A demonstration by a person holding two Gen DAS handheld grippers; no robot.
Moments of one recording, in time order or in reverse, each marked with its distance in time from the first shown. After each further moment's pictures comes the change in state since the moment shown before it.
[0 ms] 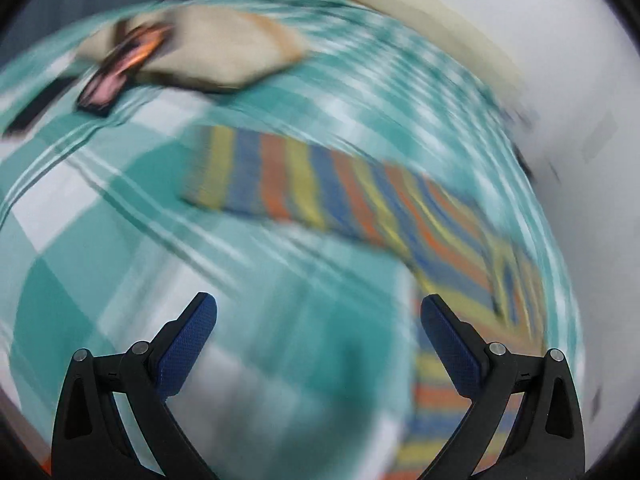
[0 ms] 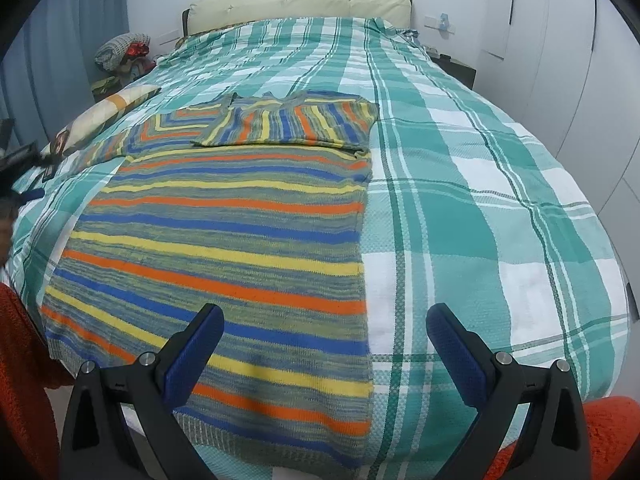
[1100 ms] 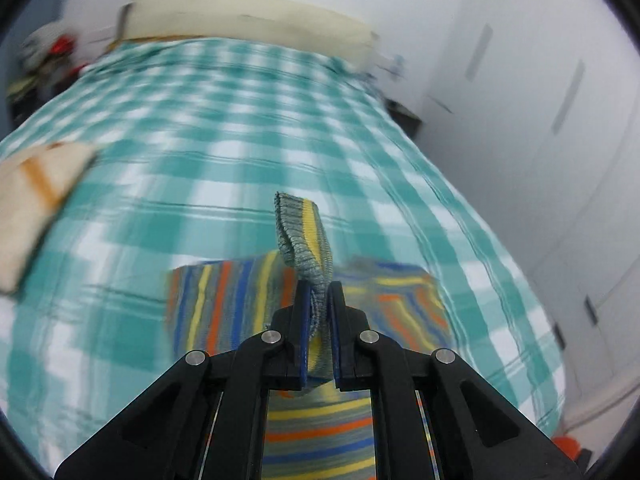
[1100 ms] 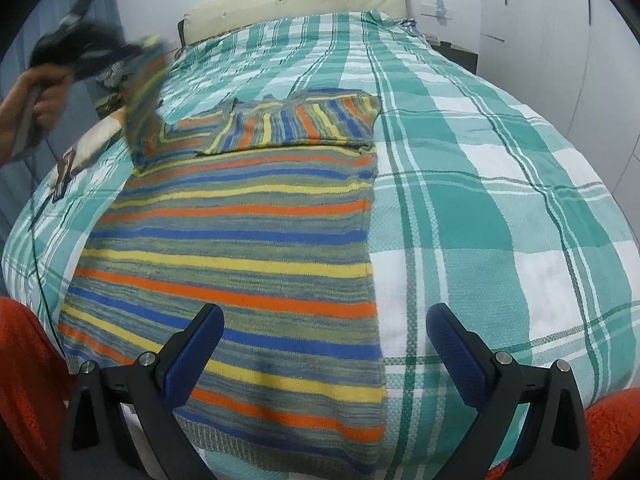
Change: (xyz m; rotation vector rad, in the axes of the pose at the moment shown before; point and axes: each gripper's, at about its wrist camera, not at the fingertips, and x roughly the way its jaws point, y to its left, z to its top) left arm 0.018 -0.305 -0.003 0.565 -0.008 -0.260; right arm 0.005 -0.011 0.002 0.072 0.004 0.070
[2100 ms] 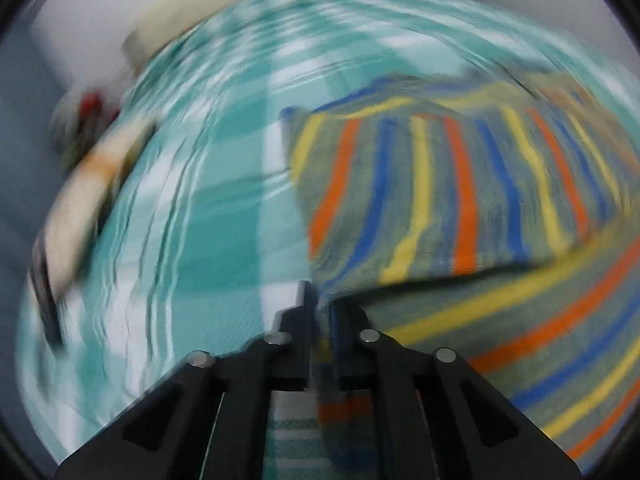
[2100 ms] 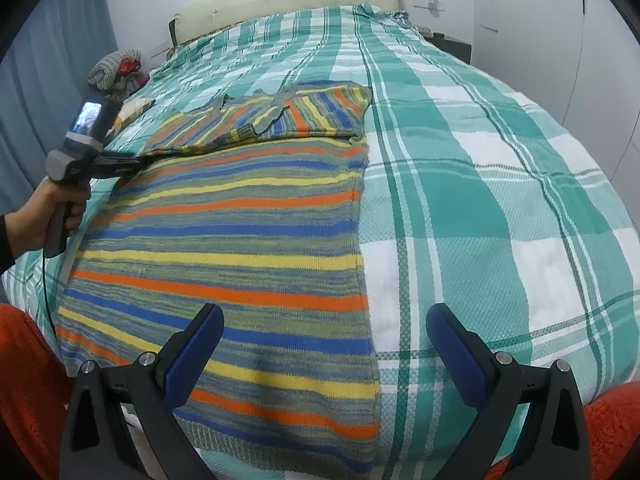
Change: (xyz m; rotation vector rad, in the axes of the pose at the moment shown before) left arm 0.059 0.100 -0.119 0.205 0.173 0.483; right arm 0.006 -0.007 -0.002 0.025 0.011 -0.012
